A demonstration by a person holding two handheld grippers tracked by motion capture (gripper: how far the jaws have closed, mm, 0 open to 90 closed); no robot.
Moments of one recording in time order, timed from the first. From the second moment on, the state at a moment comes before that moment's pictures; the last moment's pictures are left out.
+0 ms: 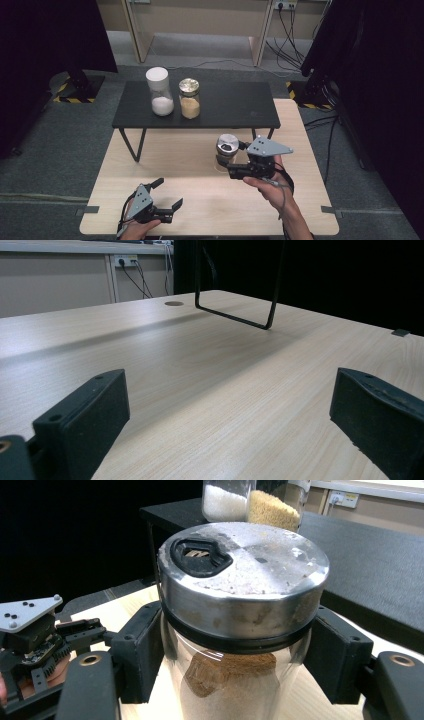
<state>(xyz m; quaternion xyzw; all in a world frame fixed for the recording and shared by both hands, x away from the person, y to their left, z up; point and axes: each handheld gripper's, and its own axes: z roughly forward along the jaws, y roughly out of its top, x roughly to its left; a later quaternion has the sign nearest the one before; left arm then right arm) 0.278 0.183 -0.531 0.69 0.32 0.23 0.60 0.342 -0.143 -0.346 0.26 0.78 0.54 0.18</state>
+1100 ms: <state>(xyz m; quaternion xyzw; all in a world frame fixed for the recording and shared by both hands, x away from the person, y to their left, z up) 0.278 0.183 -0.531 0.69 0.32 0.23 0.60 0.377 -0.132 -0.296 0.26 0.78 0.53 0.18</state>
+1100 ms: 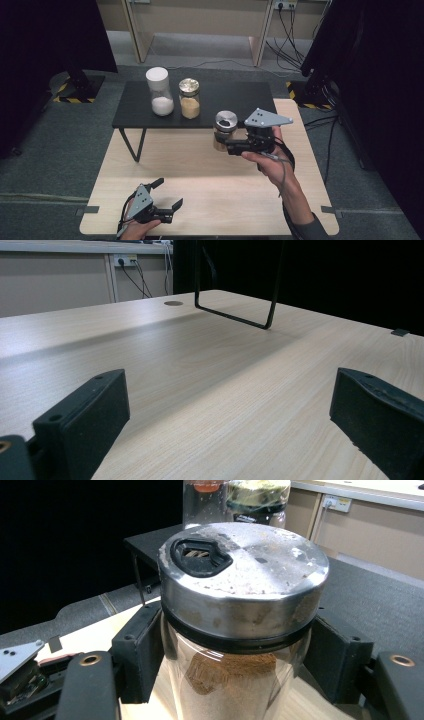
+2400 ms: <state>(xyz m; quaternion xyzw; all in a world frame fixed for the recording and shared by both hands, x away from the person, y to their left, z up) 0.278 0.183 -0.530 0.69 0.32 0.23 0.60 0.429 -0.113 -0.275 0.31 0.78 0.51 0.20</state>
